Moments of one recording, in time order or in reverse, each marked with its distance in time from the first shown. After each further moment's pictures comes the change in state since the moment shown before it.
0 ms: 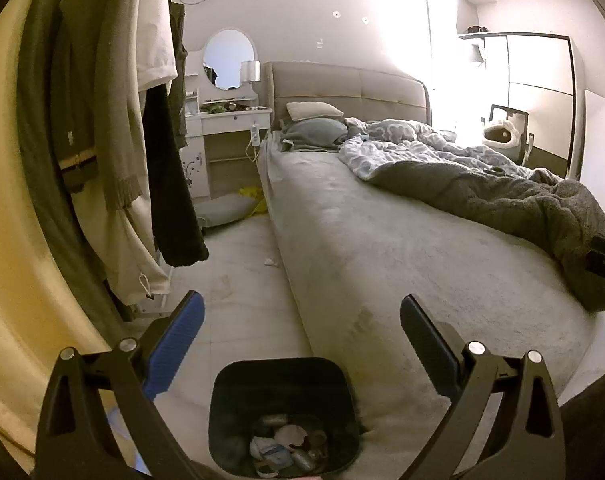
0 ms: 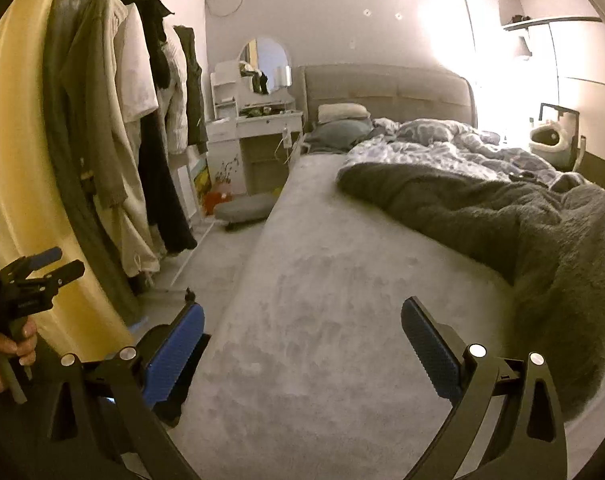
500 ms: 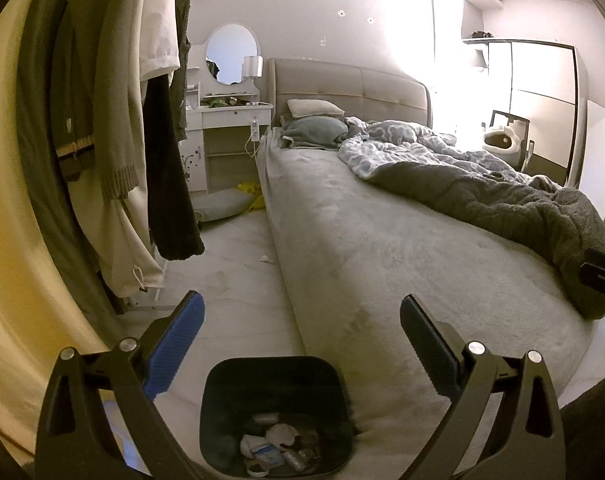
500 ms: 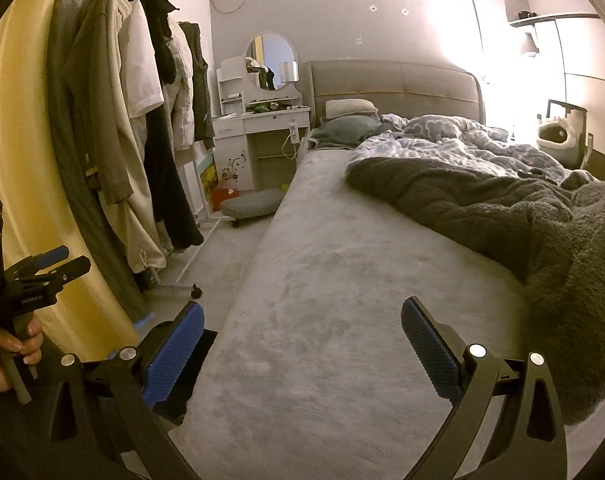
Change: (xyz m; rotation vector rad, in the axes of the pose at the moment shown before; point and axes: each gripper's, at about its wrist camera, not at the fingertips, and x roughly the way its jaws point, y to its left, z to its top) left arm 0.001 0.003 -0.004 -0.035 0.003 -0.013; right arm 0.006 -0.001 -0.004 -0.001 0.009 0.024
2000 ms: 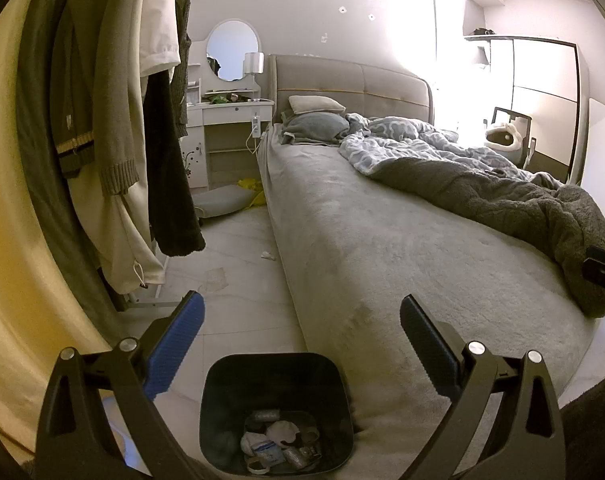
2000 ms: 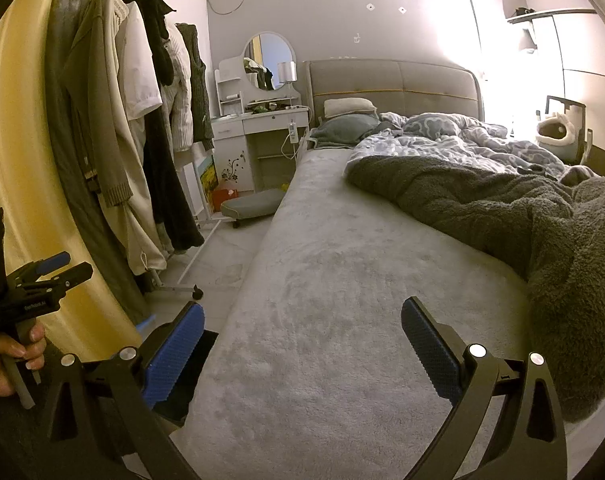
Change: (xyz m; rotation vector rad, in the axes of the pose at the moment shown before) left arm 0.003 -0.003 -0.001 0.001 0.014 0.008; right arm 0.000 0.001 0.000 0.010 -0.003 0.001
